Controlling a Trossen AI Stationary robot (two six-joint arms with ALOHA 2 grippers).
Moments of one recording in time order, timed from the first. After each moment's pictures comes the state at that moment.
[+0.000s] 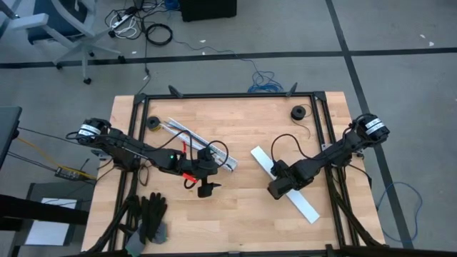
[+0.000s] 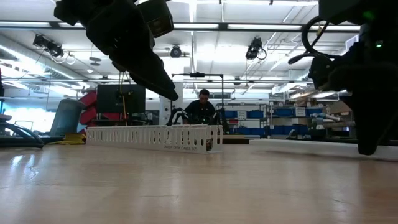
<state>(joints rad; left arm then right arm) -0.25 1.53 0.85 -0.07 -0.22 -0.22 0.47 1.57 0.84 -0.73 0.18 1.36</state>
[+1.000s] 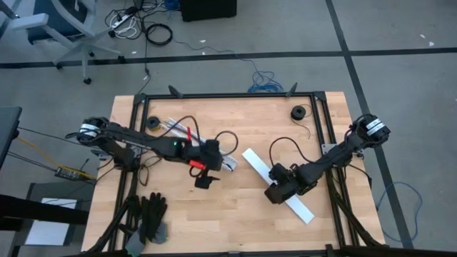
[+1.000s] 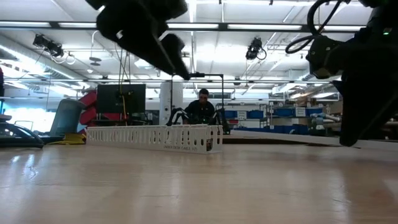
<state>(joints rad) -0.13 1.53 1.04 -0.35 -0.05 0.15 0.53 1.57 0.84 -0.61 0.33 1.34</state>
